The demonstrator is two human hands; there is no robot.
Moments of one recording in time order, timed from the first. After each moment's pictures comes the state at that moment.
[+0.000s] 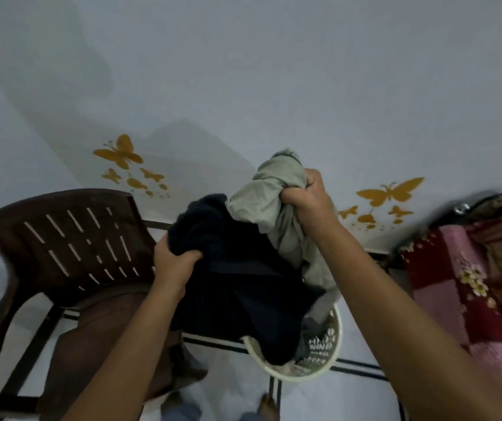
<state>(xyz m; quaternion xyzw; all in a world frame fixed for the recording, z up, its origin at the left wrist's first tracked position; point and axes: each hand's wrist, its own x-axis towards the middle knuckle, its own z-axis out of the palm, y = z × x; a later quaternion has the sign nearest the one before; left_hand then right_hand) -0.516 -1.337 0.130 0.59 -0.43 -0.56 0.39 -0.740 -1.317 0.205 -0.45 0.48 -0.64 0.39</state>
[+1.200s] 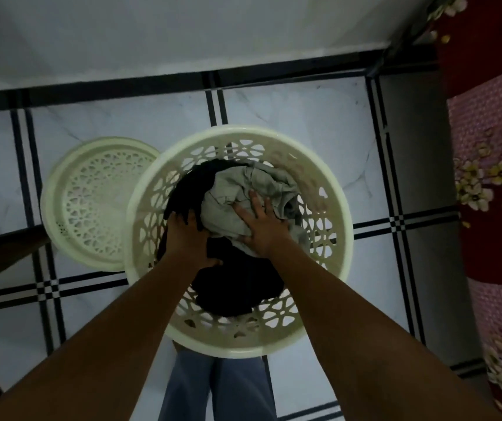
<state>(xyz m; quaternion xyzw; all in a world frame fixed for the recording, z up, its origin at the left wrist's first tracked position) -0.700 -1.317 -0.474 0.22 -0.86 -0.05 -0.46 -0.846 -1.198 -0.508 -0.45 0.78 0.07 0.42</state>
